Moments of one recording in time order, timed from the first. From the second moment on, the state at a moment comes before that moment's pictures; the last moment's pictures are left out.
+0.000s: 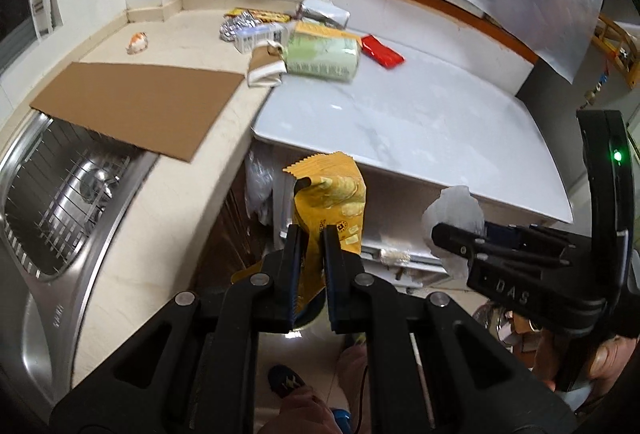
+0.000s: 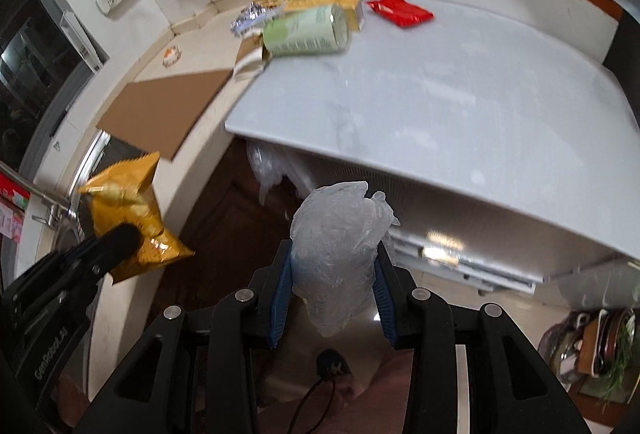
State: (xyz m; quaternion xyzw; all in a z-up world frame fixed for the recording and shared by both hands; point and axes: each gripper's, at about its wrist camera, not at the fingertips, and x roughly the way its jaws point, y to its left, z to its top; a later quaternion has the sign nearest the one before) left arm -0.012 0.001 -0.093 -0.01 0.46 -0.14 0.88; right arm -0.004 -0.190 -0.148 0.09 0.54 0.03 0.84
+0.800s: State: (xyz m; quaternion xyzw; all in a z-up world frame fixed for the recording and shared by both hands) left arm -0.003 -0.057 -0.323 -0.02 0.59 -0.07 0.80; right arm -0.029 -0.208 -0.339 0.05 0.57 0.07 0.81
